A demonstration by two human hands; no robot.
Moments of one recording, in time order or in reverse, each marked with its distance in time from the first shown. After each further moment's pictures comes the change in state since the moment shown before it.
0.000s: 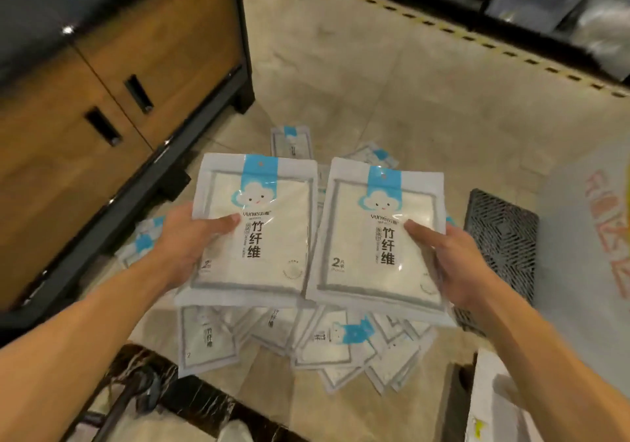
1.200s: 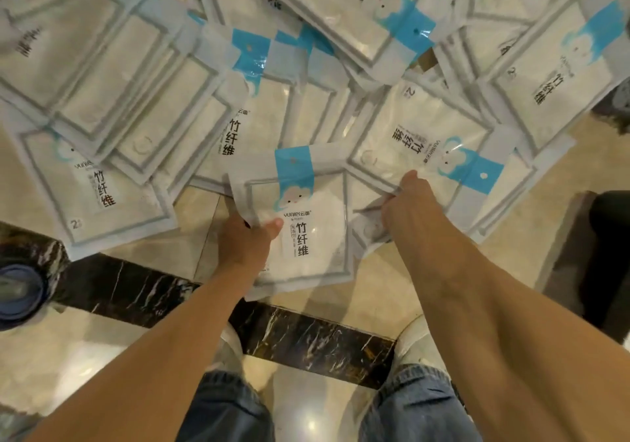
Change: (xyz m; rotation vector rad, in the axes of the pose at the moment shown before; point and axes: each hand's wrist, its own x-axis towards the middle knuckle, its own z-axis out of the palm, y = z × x) left_hand 0.110 -0.566 0.084 0.529 0.049 -0.383; right_hand 0.234 0.522 -0.028 -0.755 0.404 0.492
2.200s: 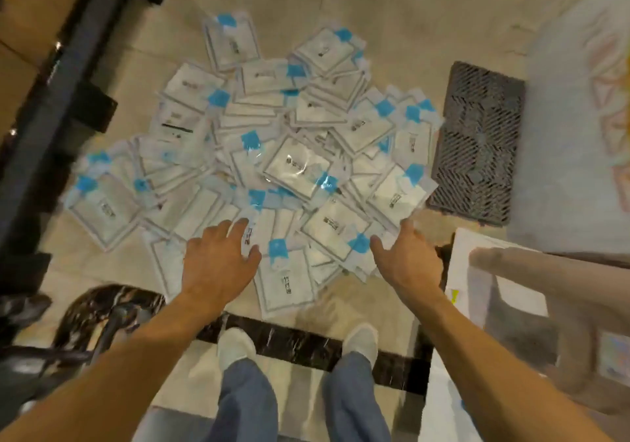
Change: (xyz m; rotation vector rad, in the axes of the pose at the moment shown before) left_hand -0.279 0.253 -0.196 1.039 0.134 0.710; right_hand -0.275 -0.058 -0.320 -0.405 0.191 -0.381
